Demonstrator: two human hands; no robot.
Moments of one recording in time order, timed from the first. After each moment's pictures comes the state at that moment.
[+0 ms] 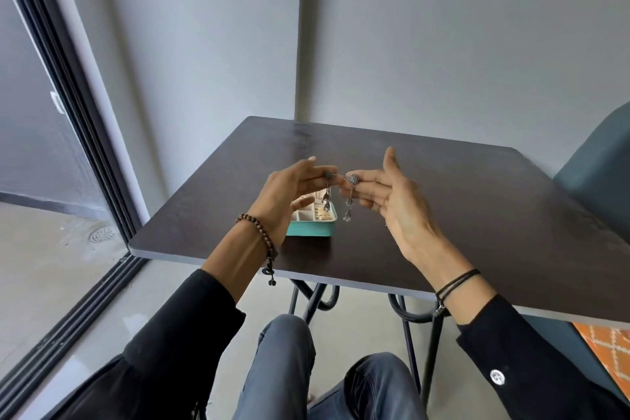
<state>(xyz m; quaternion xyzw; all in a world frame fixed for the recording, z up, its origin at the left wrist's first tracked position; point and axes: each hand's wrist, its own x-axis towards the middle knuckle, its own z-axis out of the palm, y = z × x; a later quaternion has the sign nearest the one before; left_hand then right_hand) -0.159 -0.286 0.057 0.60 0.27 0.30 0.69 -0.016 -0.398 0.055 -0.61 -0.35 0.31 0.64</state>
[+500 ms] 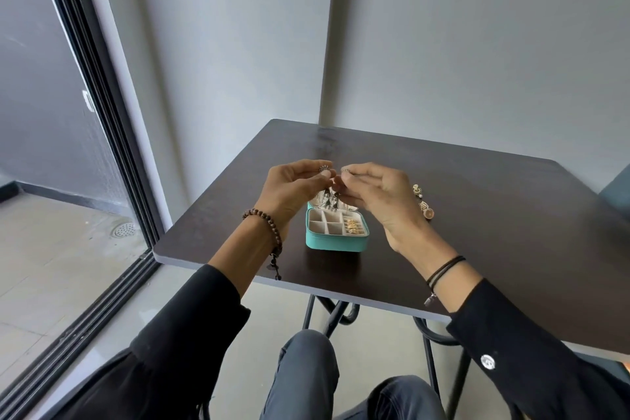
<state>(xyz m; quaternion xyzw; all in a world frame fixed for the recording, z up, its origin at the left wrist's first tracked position) -0.174 -0.238 0.047 0.60 0.28 0.38 0.65 -0.034 -0.325 0.044 -0.62 -0.41 0.25 0.62</state>
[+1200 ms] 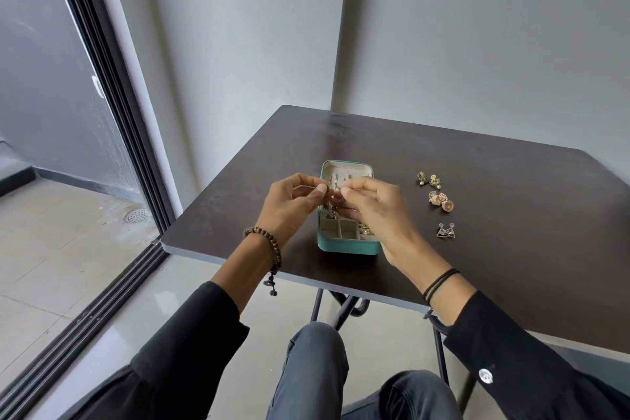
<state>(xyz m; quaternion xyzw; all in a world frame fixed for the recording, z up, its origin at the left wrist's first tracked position) -0.181 -0.229 0.001 0.61 0.34 0.38 0.61 -0.043 -0.304 -0.004 -0.65 -0.38 0.26 0.60</state>
